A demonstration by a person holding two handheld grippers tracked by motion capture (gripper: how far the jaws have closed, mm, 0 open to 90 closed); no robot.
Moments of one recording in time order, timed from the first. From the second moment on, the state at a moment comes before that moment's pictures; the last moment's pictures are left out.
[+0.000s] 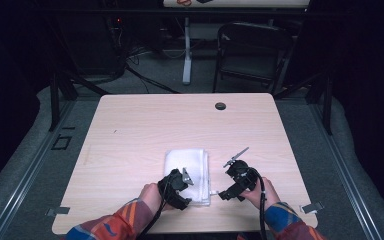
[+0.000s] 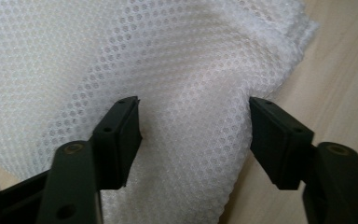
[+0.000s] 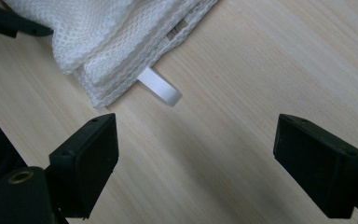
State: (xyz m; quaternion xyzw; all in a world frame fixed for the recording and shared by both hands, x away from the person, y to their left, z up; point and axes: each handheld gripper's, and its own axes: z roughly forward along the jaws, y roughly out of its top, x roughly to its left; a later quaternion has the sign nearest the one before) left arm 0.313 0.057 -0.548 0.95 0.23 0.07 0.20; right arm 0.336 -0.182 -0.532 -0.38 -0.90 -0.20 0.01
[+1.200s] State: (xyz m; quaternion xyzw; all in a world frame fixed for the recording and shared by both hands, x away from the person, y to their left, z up) left arm 0.321 0.064 -0.548 0.95 0.23 0.07 0.22; right arm 0.328 -0.148 -0.529 -0.33 -0.92 -0.23 -0.01
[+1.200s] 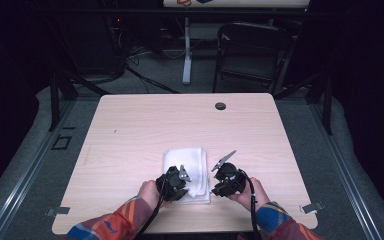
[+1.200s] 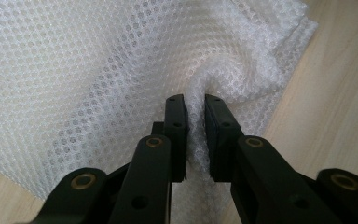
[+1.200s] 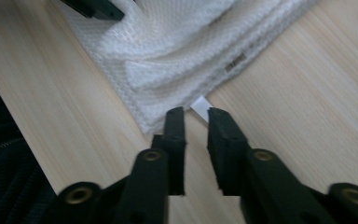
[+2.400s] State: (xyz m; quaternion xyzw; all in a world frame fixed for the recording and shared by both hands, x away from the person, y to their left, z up) left arm 0.324 0.072 -0.537 0.94 0.22 0.08 0.24; right arm 0.337 -0.109 -0.555 -0.28 -0.93 -0.22 0.00
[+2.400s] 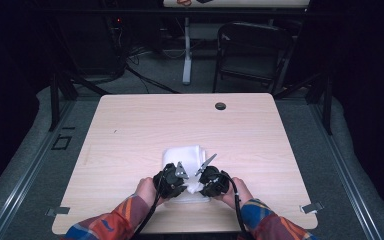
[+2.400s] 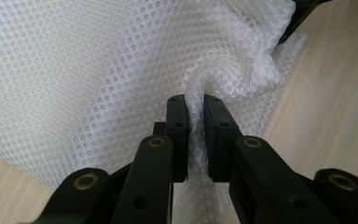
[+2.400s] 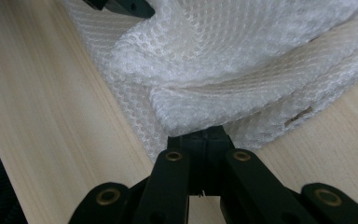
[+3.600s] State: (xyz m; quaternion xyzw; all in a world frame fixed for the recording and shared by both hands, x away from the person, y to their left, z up) left arm 0.326 0.098 -0.520 0.92 0.26 0.10 0.26; right arm 0.337 -0.110 -0.554 -0.28 -0.94 -0.20 0.00
